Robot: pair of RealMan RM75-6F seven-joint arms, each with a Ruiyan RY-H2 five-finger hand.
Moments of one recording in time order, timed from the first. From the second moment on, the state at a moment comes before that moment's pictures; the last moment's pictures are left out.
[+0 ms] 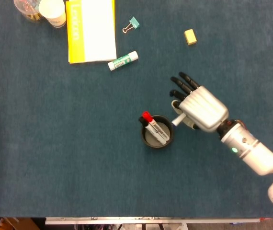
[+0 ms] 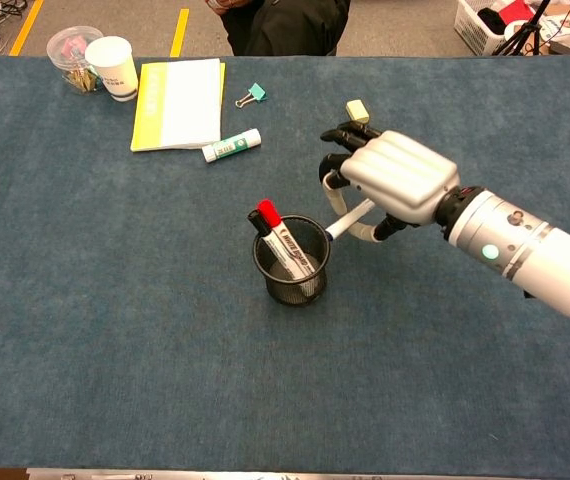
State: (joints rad) left arm -0.04 -1.11 -0.02 -1.65 1.52 1.52 0.09; right arm 0.67 -1.53 0.03 -1.59 -1.46 1.03 -0.45
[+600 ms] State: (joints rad) left arm -0.05 -1.09 -0.02 -1.69 1.53 1.52 0.13; right arm 0.65 -1.34 0.05 -1.84 -1.57 1.07 0.12
